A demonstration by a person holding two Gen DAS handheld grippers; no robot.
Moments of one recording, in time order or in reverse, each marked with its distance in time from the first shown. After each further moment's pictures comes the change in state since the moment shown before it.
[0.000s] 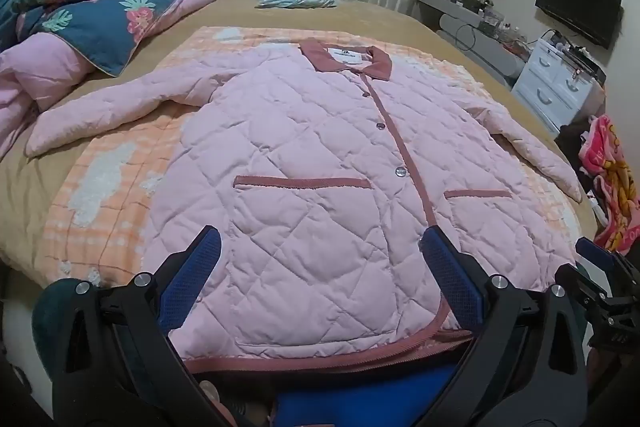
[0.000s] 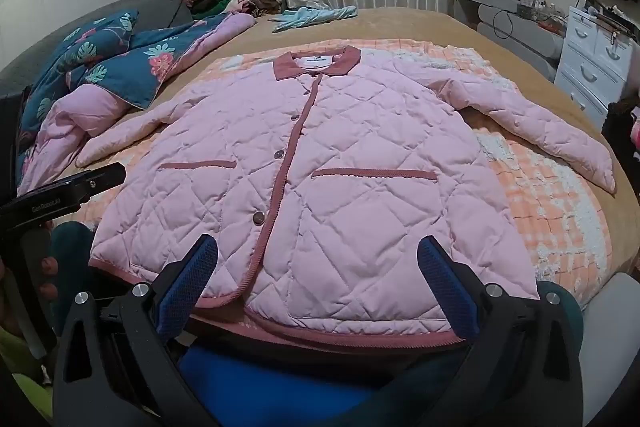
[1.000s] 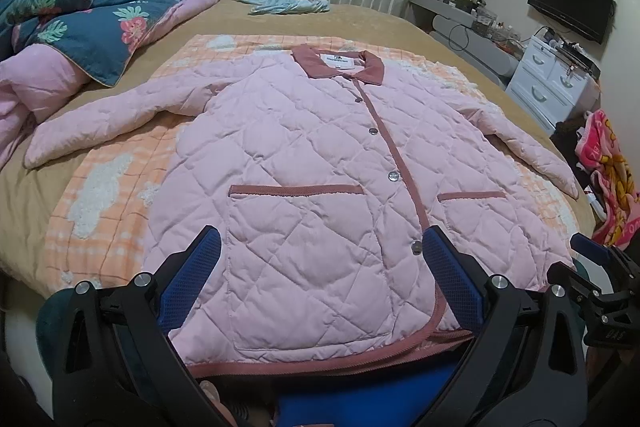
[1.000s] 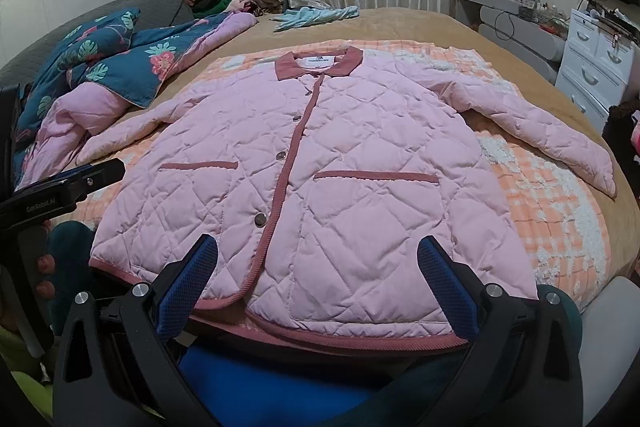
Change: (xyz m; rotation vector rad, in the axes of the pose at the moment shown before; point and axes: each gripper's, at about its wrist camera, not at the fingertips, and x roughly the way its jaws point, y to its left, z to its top) left arm -0.007 -0.009 0.007 0.024 -0.014 -0.004; right arm 0.001 0.001 0.003 -0.007 0.002 0.001
